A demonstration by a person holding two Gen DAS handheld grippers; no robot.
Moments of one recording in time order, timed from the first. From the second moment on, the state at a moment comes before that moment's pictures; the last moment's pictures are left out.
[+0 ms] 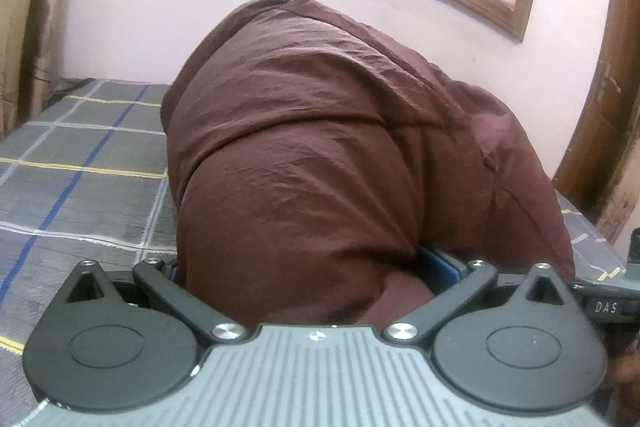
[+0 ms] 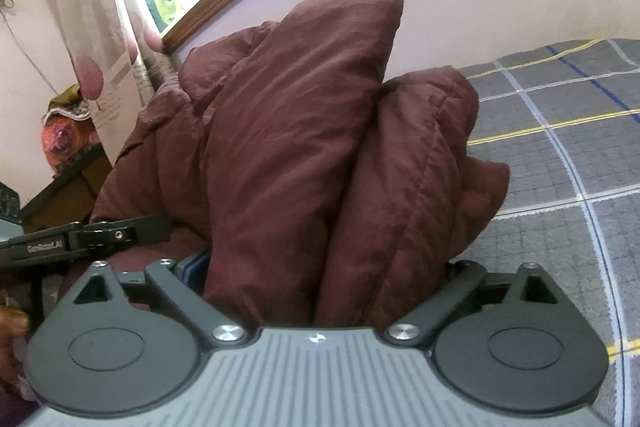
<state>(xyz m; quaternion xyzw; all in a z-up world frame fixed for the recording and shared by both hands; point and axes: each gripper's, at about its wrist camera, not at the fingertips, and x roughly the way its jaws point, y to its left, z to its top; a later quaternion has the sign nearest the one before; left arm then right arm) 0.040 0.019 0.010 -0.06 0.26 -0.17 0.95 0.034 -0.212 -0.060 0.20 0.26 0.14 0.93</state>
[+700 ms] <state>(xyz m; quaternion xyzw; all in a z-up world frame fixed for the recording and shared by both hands) -0.011 -0.014 0.048 0.07 0.19 -0.09 0.98 0.008 -0.203 -0.040 0.19 0.24 0.11 0.95</state>
